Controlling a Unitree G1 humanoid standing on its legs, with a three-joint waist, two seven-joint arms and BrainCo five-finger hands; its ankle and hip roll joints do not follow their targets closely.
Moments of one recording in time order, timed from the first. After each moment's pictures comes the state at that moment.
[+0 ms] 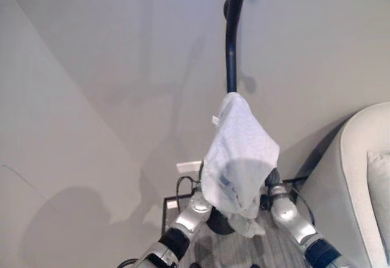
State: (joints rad) left arm -0.26 0.08 -0.50 0.61 -0.22 -0.09 0.45; right arm -0.15 -0.27 0.53 0.39 0.13 -0.14 -0.42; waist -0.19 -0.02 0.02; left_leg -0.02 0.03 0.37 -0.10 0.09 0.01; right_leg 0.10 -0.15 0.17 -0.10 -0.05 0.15
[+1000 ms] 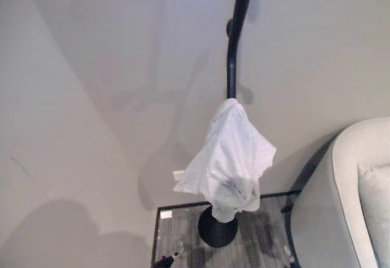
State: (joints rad) left arm -0.04 0.11 -0.15 1.30 -0.46 -0.06 0.12; right arm -0.03 -0.09 -0.03 1.44 0.97 0.01 -0.05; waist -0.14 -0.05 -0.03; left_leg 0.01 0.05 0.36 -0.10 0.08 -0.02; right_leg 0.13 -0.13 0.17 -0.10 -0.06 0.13
